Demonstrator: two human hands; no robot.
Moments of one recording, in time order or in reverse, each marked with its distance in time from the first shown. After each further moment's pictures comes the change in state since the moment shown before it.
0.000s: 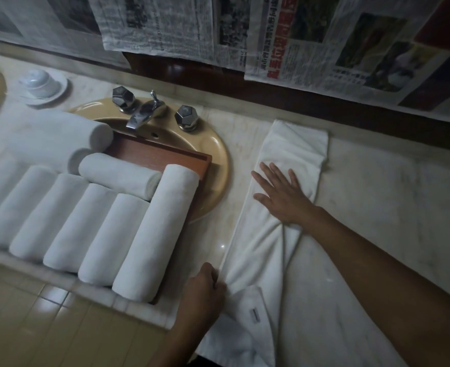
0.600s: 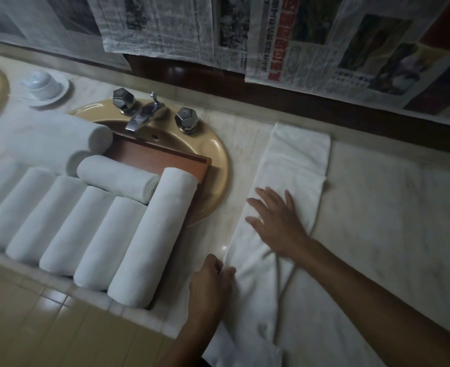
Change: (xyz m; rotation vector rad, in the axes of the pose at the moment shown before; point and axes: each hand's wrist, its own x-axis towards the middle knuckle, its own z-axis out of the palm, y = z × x) left_hand 0.015 0.027 0.017 -0.032 0.179 -0.076; right_hand -0.037 -0.038 0.022 0.103 0.245 -0.019
